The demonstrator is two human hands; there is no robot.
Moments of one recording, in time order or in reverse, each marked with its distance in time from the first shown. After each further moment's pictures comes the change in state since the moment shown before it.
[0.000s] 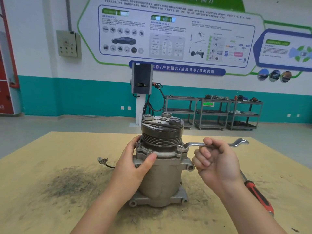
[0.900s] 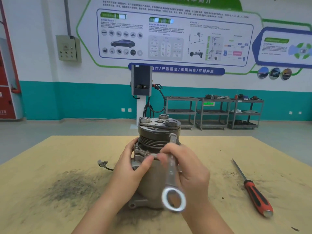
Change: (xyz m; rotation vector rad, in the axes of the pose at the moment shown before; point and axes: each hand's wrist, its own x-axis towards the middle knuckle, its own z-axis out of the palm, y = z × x) left_hand 0.007 -0.009 0.003 -0.103 0.006 -0.011; right_hand -0.036 0.048 0.036 -0.988 -0.273 -1.280
